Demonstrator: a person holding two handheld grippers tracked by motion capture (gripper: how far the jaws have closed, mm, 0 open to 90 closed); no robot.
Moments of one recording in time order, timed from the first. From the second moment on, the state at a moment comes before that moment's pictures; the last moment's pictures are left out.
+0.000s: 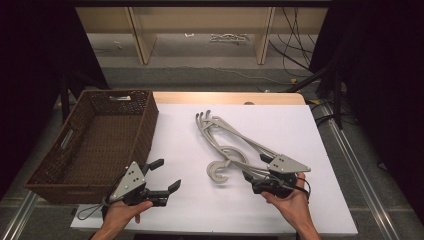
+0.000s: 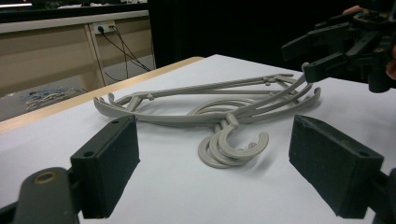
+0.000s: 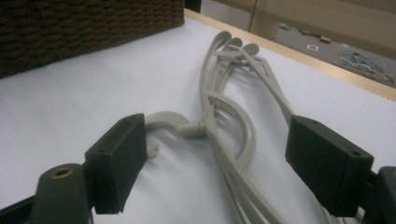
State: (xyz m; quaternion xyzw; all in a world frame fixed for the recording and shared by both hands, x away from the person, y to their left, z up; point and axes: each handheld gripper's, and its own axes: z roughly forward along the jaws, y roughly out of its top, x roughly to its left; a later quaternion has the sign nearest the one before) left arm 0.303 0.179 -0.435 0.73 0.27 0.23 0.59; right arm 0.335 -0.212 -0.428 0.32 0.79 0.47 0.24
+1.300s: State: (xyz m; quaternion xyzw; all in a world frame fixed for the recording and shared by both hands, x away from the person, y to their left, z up) left arm 0.306 0.177 -0.436 0.74 0.26 0.22 0.58; right arm 0.416 -0.199 -0.451 0.30 0.91 0.26 0.10
